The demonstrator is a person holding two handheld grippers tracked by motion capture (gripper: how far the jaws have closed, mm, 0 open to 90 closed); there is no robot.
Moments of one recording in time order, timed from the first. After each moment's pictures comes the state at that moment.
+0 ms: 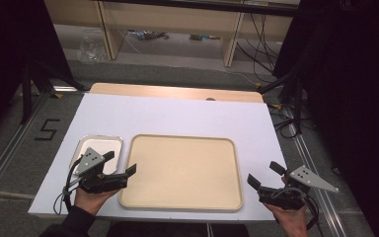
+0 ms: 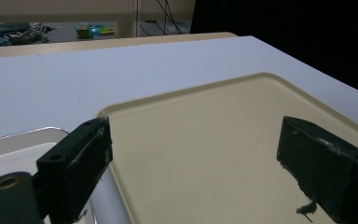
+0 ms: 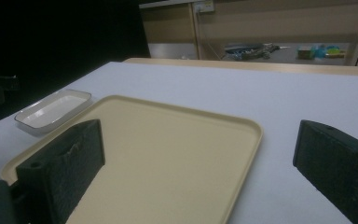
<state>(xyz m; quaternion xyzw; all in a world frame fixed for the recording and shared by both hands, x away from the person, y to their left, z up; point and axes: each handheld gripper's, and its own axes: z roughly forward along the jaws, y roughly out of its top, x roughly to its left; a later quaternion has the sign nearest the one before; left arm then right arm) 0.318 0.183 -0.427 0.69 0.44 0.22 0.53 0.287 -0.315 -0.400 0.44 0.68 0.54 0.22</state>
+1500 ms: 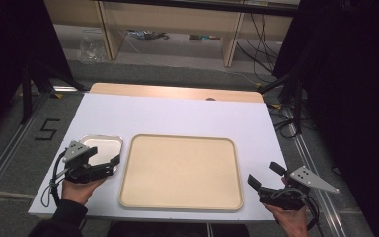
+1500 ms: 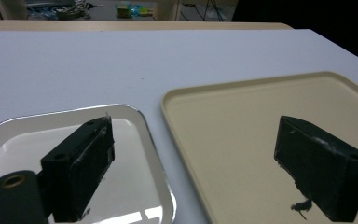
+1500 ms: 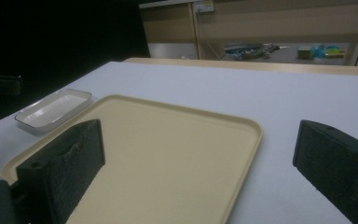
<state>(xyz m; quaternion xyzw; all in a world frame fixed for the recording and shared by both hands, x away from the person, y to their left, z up) 0.341 0.227 -0.433 0.67 0.53 0.23 0.48 0.285 -0.316 -0.399 0.44 0.68 0.54 0.22</state>
